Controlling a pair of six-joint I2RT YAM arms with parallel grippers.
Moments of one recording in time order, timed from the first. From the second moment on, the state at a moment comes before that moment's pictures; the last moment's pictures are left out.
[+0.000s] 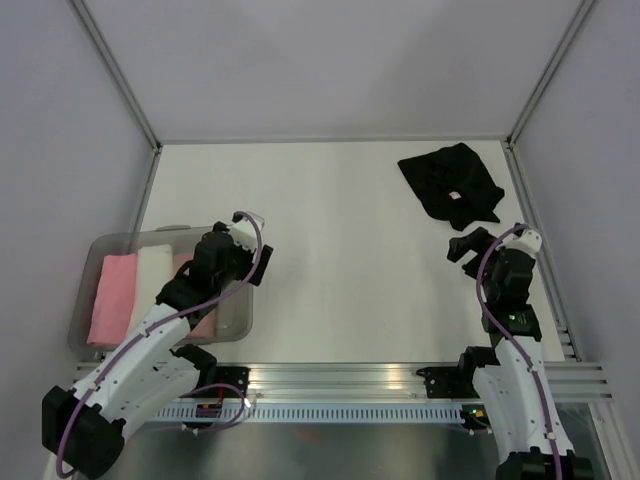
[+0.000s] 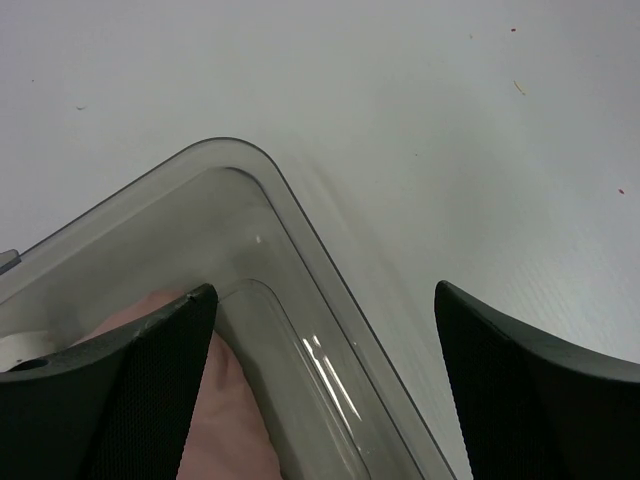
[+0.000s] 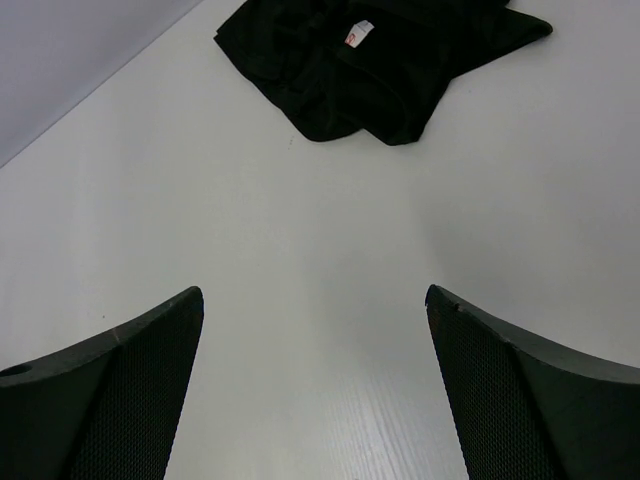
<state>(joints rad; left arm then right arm) -0.47 0.83 0.60 -0.30 -0.16 0.14 -0.09 0.54 0.37 -0.15 -0.02 0.53</state>
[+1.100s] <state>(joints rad) -0.47 1.18 0.88 -0.30 0.04 0.31 -0.14 2.31 1.85 -0.45 0.06 0.38</state>
